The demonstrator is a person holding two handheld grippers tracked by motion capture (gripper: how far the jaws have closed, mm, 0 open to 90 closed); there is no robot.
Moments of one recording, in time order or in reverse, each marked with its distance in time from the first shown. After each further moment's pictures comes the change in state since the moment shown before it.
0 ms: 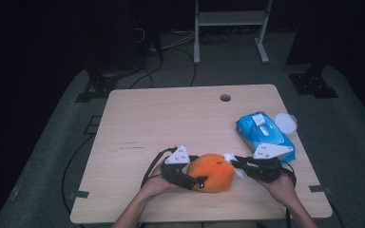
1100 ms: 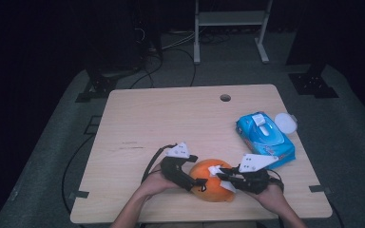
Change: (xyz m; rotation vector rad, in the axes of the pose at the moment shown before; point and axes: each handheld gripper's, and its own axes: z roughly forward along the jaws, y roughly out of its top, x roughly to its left) left arm 0.000 0.005 0.001 0.044 -0.110 -0.053; right arm 0.044 0.011 0.016 -0.008 0.128 -0.103
